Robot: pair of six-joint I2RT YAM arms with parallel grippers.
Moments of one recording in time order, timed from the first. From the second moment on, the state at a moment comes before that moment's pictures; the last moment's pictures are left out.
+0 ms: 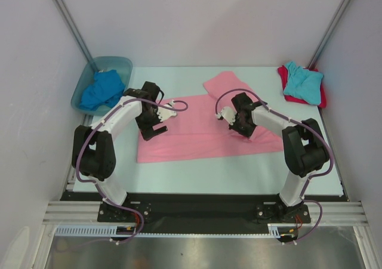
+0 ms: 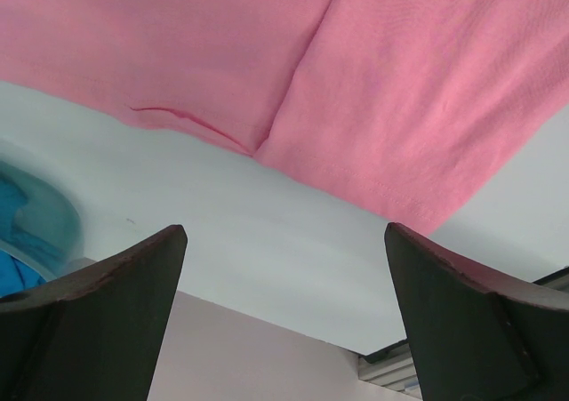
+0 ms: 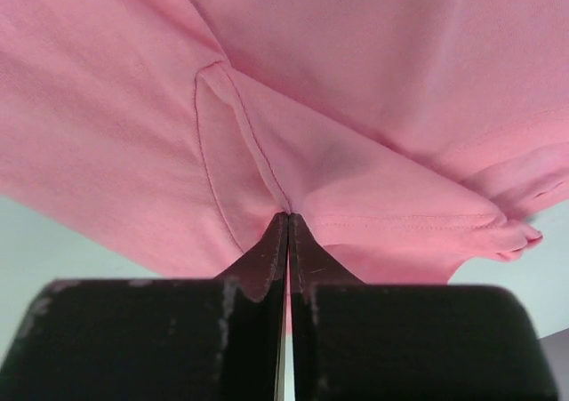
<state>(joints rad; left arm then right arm) -0.31 1.72 1.36 -1.03 -0.05 0.83 0.41 1.79 1.21 -0.70 0.05 -0.66</state>
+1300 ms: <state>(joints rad) -0.31 1.73 1.37 -1.02 -0.04 0.82 0.50 1.92 1.34 -0.54 0.17 -0.73</state>
